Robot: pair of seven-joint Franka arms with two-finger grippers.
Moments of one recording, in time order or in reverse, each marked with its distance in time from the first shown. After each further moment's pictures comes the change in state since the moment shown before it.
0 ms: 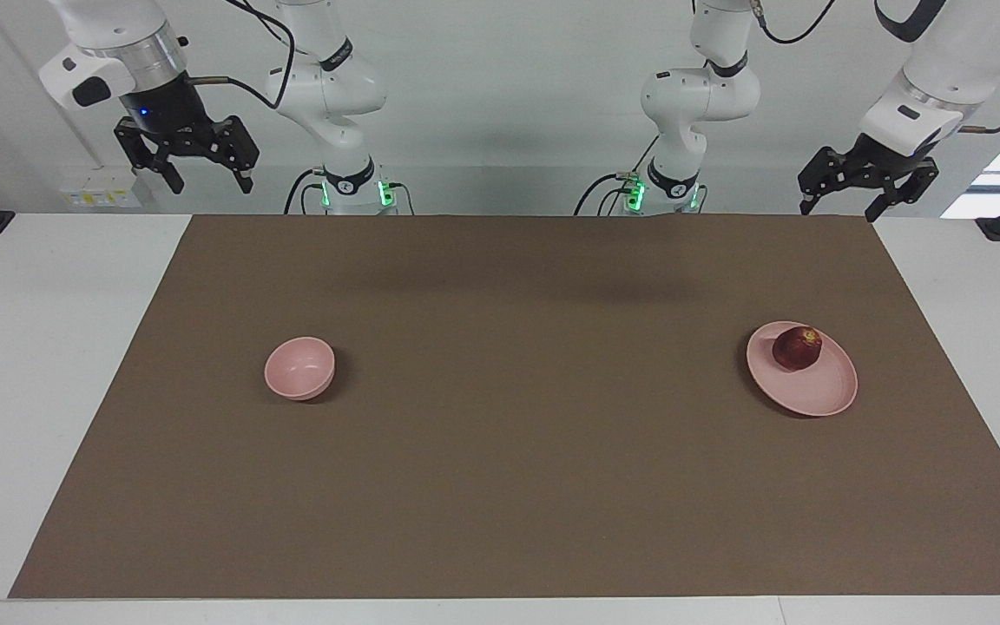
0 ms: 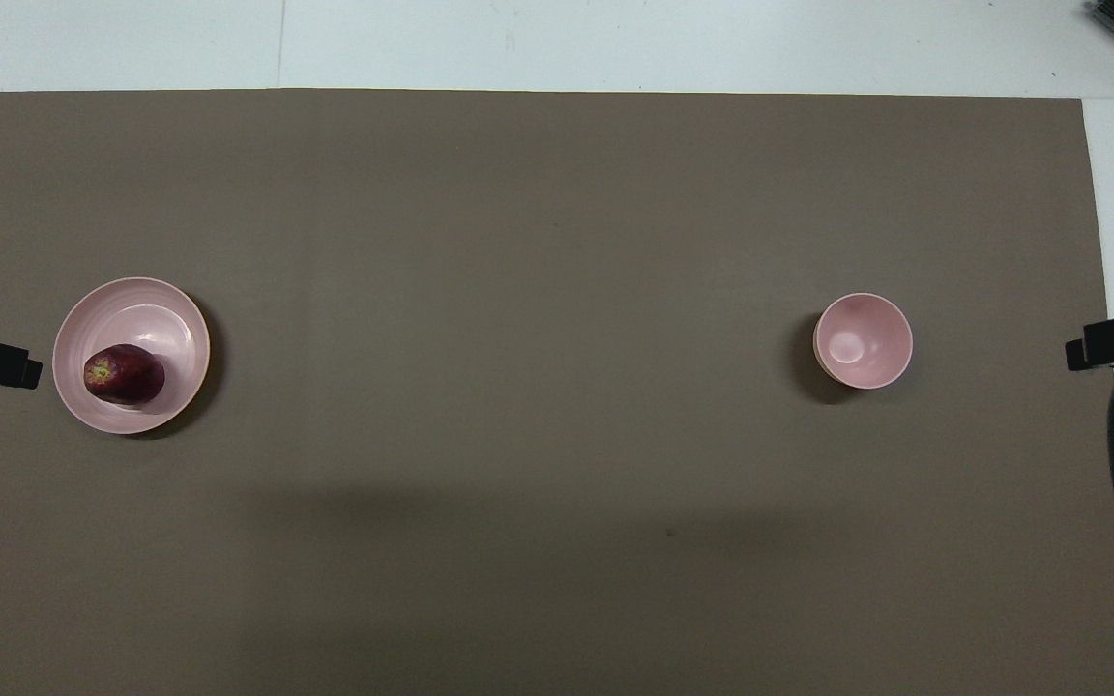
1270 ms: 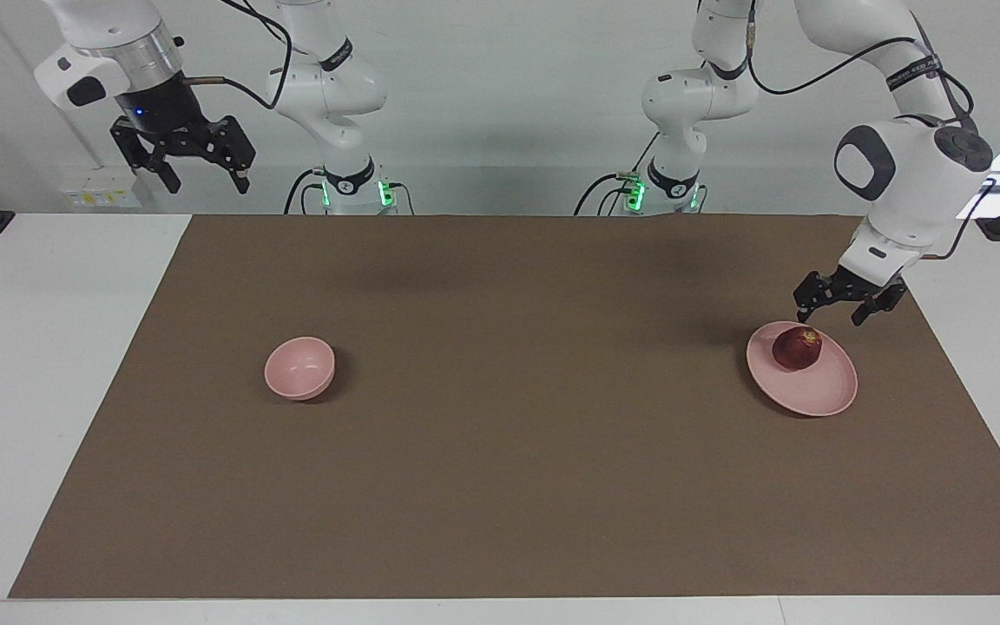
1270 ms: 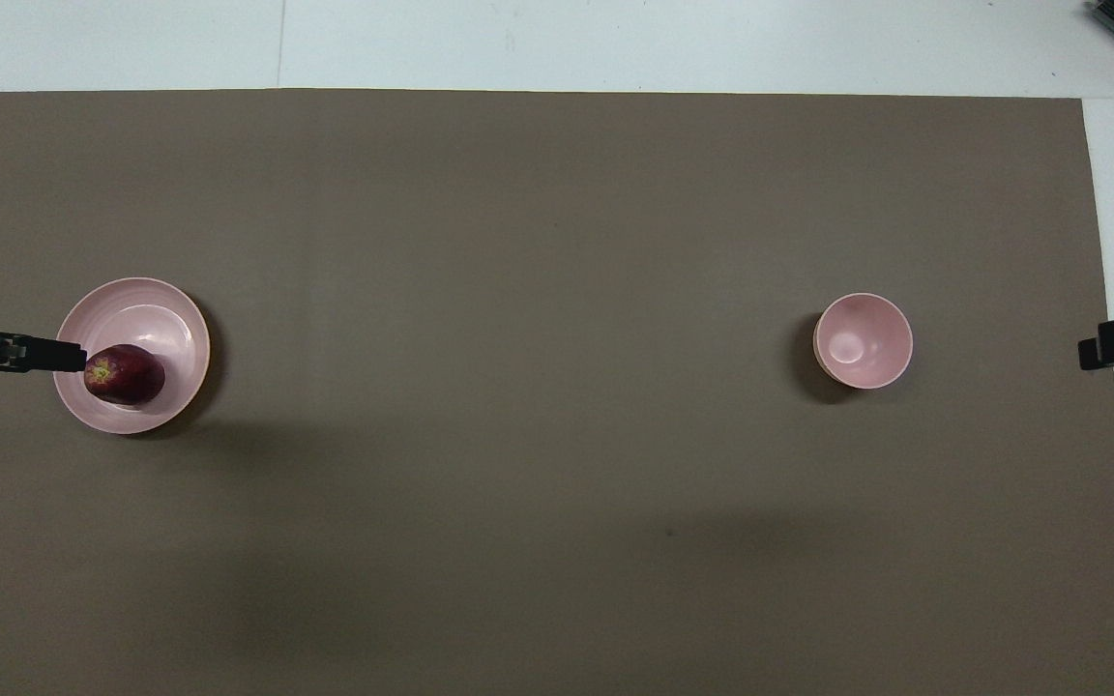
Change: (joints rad) left arm 0.120 0.113 0.012 -0.442 -0.016 0.668 0.105; right arm 0.000 0.000 -0.003 0.000 0.000 0.000 0.000
